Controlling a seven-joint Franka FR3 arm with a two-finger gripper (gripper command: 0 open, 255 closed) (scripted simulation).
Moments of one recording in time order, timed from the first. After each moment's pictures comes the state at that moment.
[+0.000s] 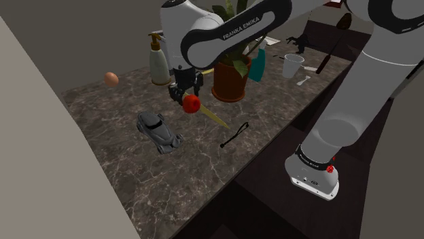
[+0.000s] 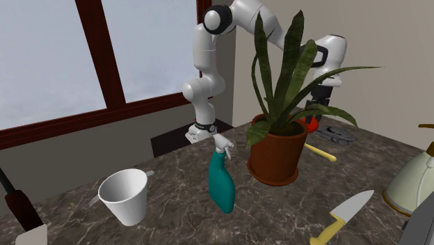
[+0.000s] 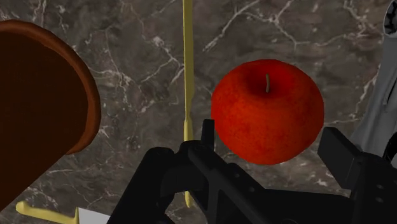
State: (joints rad) arm -0.01 0.03 0.47 -2.09 -0.17 2.08 0.68
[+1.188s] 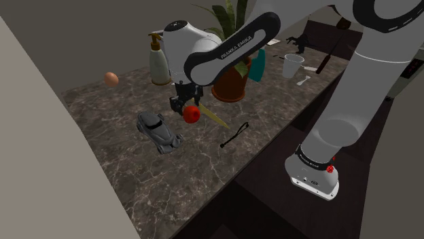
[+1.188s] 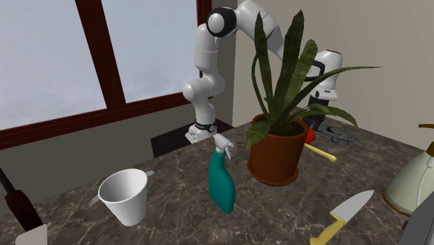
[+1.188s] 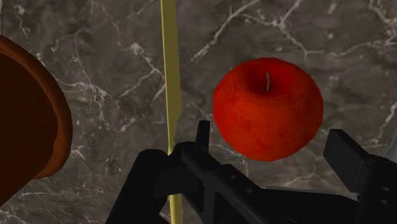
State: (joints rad) arm -0.01 0.11 0.47 -2.15 -0.22 2.20 0.73
